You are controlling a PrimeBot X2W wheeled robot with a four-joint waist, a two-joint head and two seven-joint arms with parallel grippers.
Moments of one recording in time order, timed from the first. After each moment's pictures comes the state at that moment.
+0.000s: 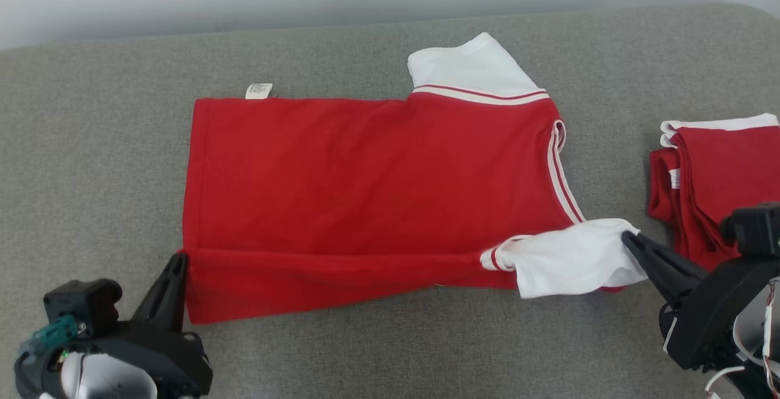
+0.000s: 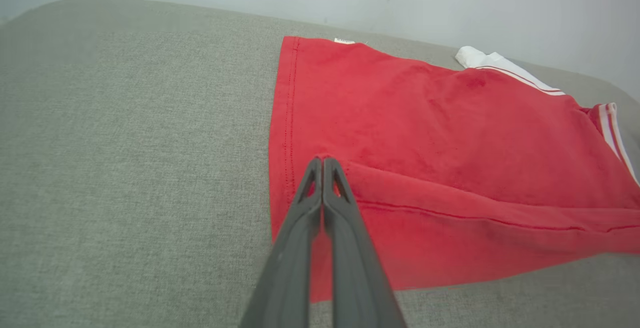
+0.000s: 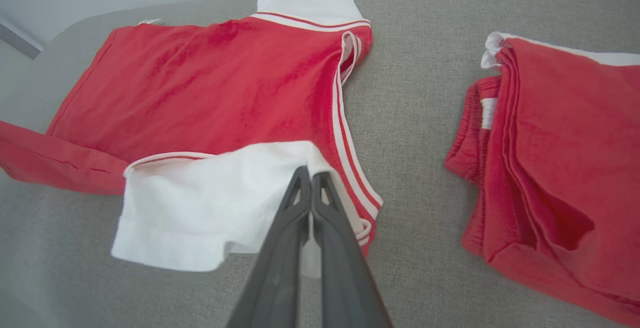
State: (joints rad) left arm -0.06 0.20 -0.13 -0.06 -0.35 0.05 0.22; right arm -0.03 -0.45 0.07 -0.30 0.69 -0.02 0.56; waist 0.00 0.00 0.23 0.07
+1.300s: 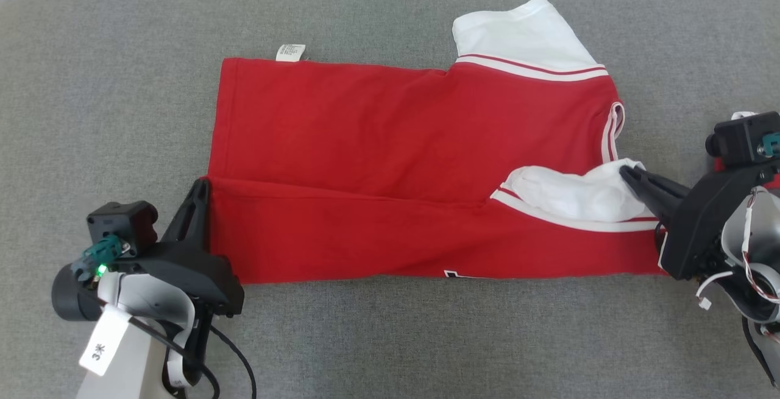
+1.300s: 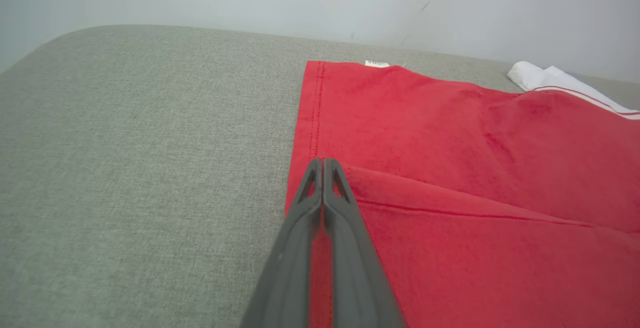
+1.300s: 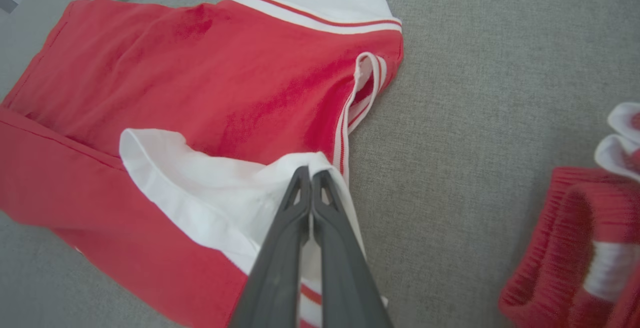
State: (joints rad) left arm -0.36 0.13 -0.20 0.22 -0.26 0.07 0.11; right arm -0.37 -0.46 0.15 0.02 0.69 0.06 0.60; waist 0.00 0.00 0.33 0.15
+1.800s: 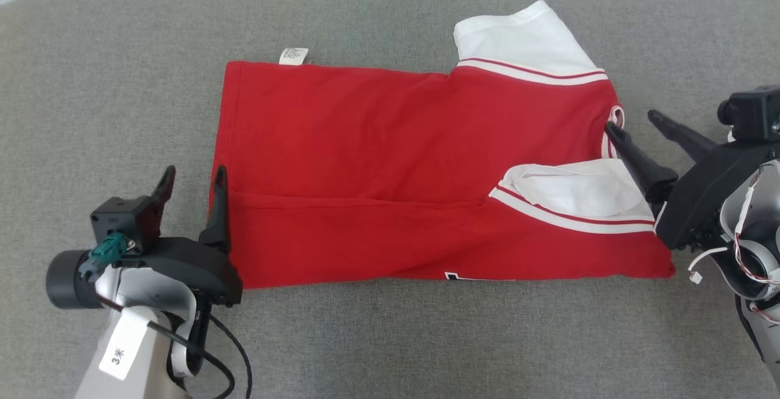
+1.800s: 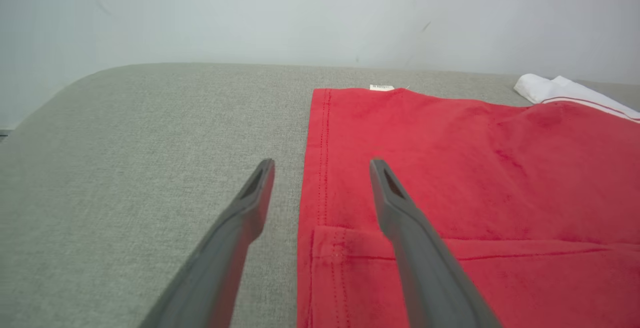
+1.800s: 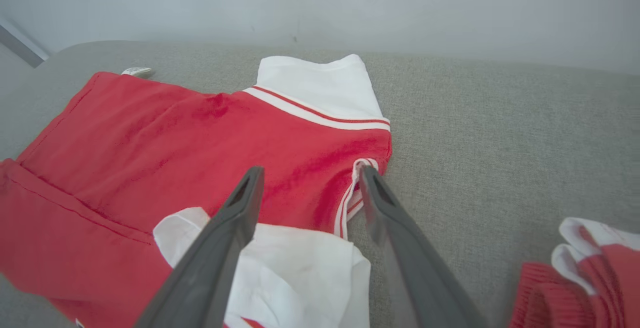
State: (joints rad) left arm -0.41 0.13 -0.21 0.29 -0.20 0.07 0.01; right arm -0.45 -0.43 0.16 0.08 0.63 0.09 0.43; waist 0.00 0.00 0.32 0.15
